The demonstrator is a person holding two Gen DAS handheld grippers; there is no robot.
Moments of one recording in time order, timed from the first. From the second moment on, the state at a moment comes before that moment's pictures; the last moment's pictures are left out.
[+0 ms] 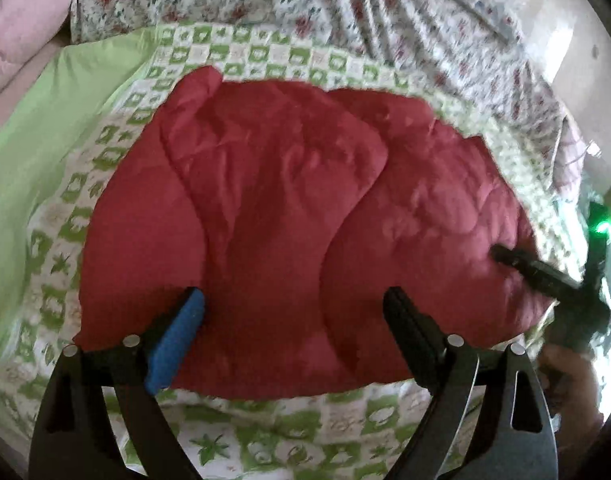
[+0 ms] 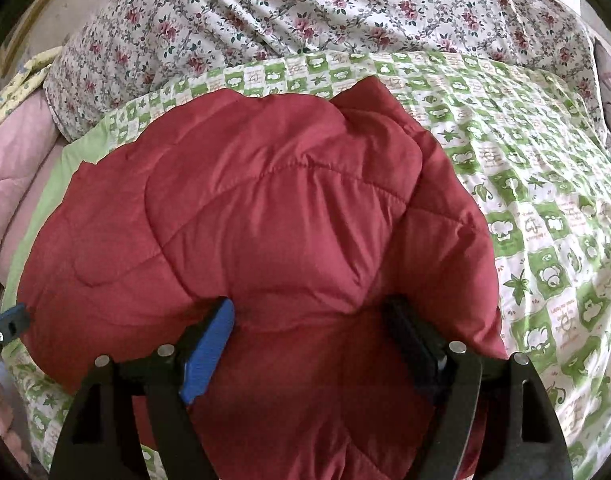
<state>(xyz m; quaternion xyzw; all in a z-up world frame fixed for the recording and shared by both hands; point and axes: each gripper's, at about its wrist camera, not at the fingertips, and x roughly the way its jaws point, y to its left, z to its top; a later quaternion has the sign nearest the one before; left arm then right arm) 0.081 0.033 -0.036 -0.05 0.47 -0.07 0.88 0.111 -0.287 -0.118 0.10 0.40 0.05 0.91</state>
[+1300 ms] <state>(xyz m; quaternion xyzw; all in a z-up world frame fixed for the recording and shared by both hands) 0.094 0.023 -0.024 -0.02 0.45 -0.07 0.89 0.073 -0.241 -0.084 0.08 0.36 0.10 0.92</state>
